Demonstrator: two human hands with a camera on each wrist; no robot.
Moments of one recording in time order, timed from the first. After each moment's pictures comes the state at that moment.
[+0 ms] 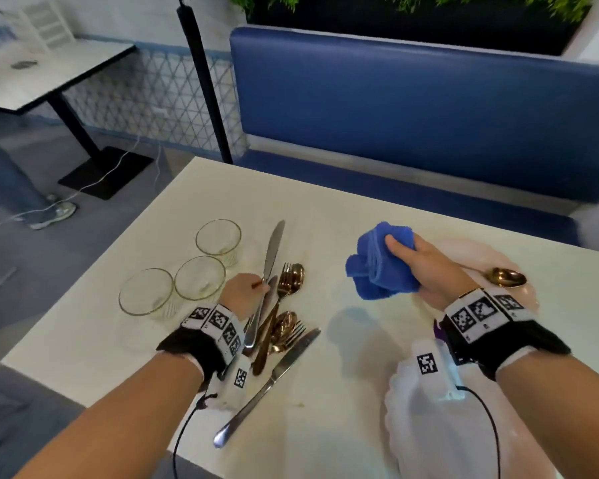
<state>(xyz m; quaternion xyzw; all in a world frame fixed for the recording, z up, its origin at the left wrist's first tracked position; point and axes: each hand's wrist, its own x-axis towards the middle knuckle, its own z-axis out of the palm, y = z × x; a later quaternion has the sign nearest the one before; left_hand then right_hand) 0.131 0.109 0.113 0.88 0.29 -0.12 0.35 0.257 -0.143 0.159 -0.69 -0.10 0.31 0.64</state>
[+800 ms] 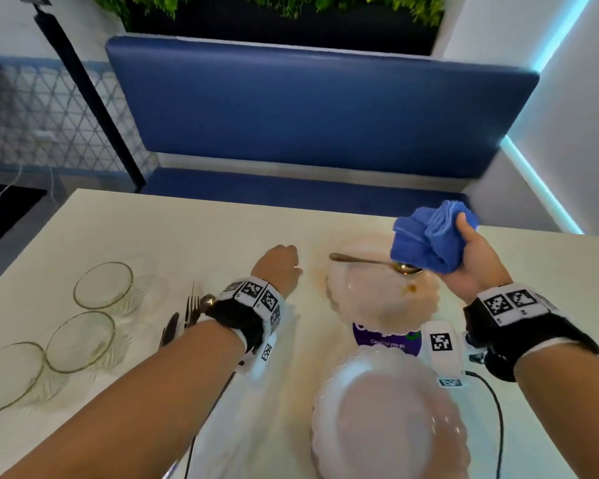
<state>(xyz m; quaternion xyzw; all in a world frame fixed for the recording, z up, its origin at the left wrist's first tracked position) 0.270 -0.032 0.136 0.96 0.06 -0.11 0.24 0.310 -0.303 0.178 -0.53 0.14 0.11 0.83</state>
